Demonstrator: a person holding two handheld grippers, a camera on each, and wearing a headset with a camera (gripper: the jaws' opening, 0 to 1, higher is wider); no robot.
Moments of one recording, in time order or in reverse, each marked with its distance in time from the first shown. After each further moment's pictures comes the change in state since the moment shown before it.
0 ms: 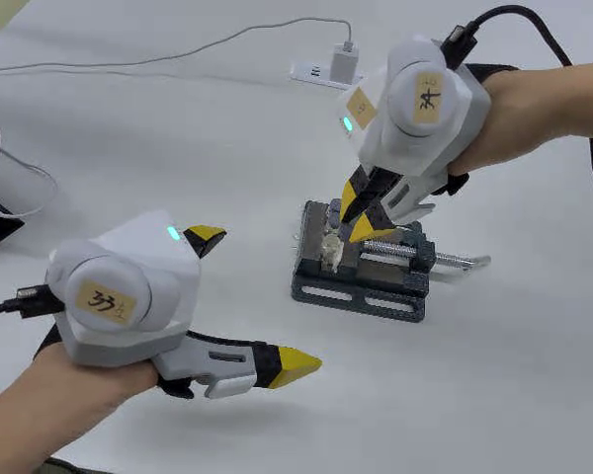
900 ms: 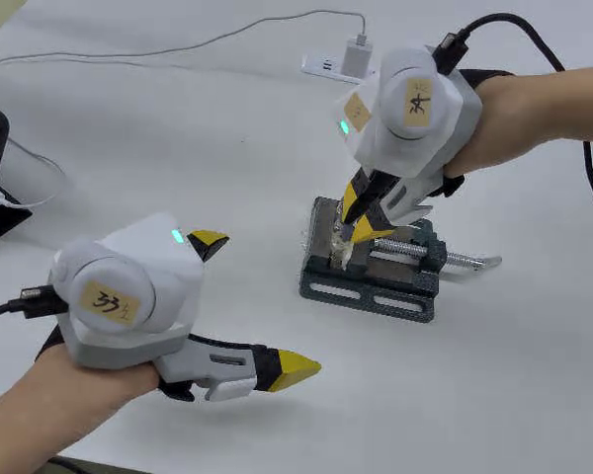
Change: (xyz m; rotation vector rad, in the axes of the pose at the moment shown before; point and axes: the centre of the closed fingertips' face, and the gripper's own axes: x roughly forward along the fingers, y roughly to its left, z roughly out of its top) left arm -0.002 0.000 -0.013 -0.026 0.022 0.001; right arm 0.014 -0.004 -0.001 0.024 0.009 0.019
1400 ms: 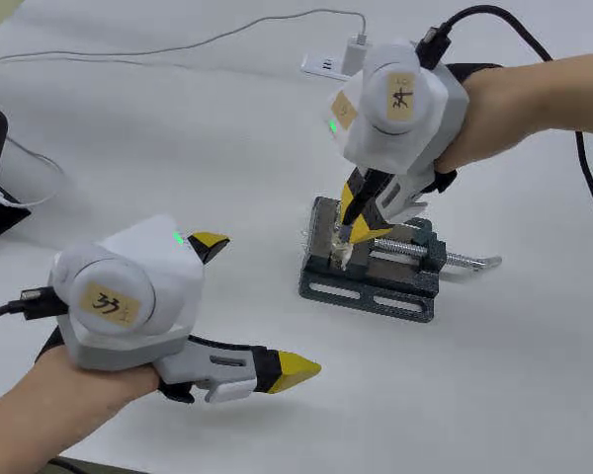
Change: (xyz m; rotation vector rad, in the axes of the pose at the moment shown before) left arm 0.001 -0.001 0.000 -0.004 -0.003 -0.004; right arm 0.001 0.001 0.002 -0.012 0.059 0.043
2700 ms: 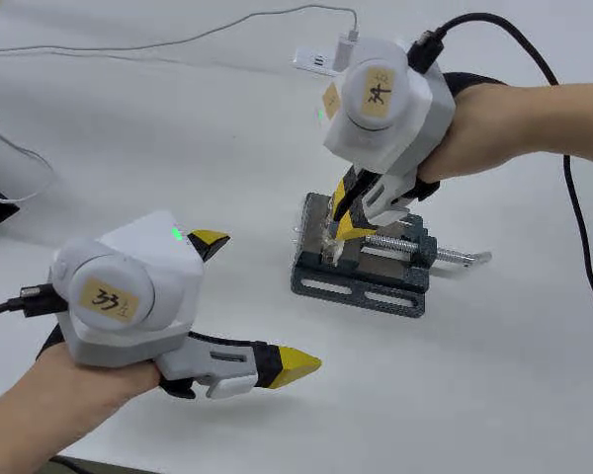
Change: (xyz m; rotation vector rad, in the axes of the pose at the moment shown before) left arm 0.005 -0.004 0.002 -0.008 -0.013 -0.008; right arm -0.004 0.006 0.006 0.173 -0.062 -0.117
